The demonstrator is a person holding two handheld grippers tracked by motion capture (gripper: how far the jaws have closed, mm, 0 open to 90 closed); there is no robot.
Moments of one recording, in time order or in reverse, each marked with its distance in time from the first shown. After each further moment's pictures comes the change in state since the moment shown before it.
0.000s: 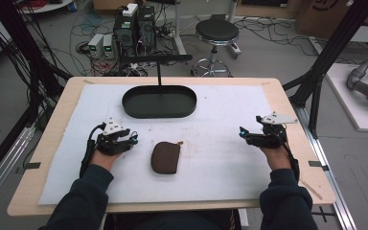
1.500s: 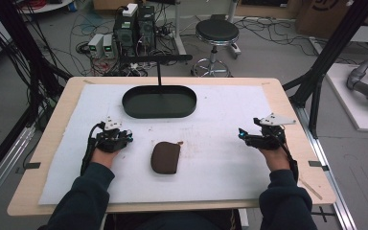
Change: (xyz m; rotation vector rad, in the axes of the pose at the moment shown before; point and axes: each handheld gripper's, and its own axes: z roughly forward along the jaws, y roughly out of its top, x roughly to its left) left arm 0.015 -0.005 0.008 0.083 0.064 -0.090; right arm 0.003 -0.003 0.002 0.011 0.023 -0.005
